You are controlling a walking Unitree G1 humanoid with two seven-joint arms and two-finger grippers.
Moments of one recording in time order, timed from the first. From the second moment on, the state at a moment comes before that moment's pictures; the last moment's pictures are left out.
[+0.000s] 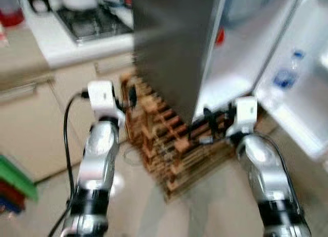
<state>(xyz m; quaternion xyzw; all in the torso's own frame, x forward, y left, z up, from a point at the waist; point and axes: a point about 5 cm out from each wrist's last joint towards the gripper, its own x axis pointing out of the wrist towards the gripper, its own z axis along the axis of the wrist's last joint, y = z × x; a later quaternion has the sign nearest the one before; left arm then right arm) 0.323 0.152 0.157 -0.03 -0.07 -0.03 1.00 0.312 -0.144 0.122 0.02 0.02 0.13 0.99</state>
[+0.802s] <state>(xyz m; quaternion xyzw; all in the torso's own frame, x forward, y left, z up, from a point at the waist) 0.313 0.139 0.182 -0.03 -0.13 -0.11 0.98 0.304 -0.141 0.108 0.04 0.03 0.11 0.99</state>
